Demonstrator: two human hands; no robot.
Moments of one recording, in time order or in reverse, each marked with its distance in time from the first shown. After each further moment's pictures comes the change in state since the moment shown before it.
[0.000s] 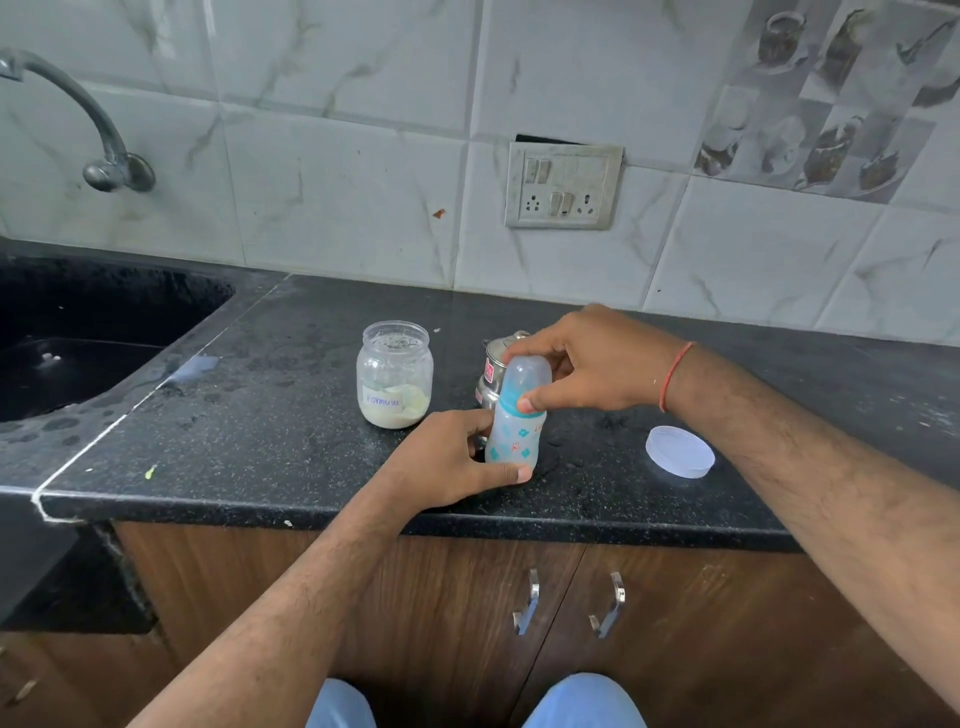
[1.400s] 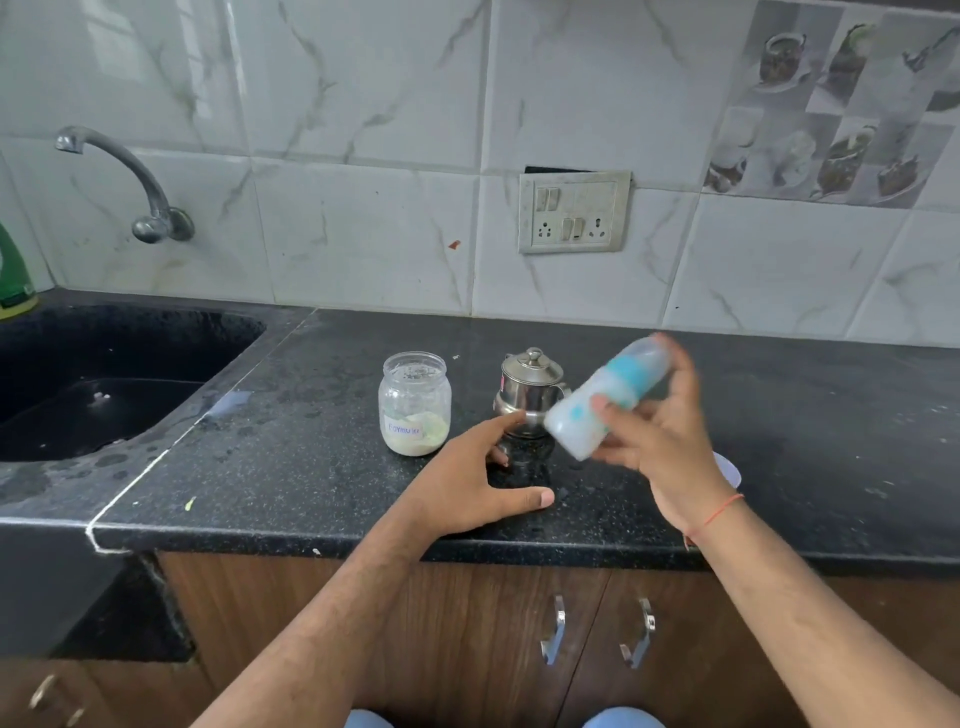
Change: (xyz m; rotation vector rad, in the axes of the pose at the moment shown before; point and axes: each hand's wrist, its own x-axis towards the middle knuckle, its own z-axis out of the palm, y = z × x) left_hand -0.007 0.010 -0.005 -0.018 -0.007 -0.037; right_hand -0.037 0.024 0.086 1.534 0.823 0.297
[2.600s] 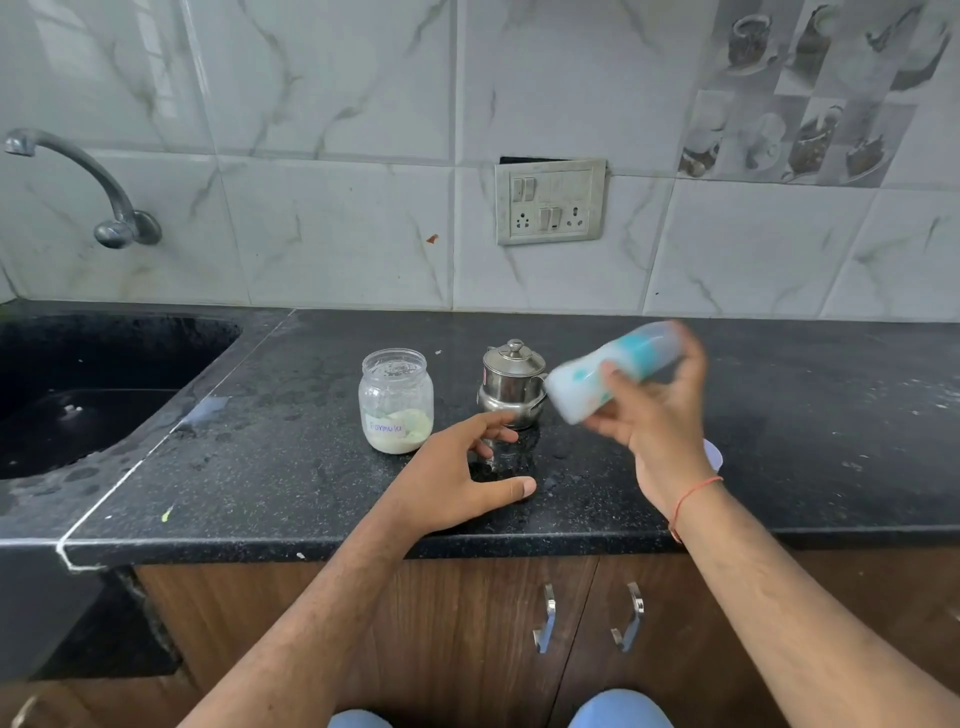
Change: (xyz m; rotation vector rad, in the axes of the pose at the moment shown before) left_hand -0.001 -0.002 0.001 -0.055 0.017 0.058; right_hand 0.003 0.010 -0.007 0.025 0.078 -0.030
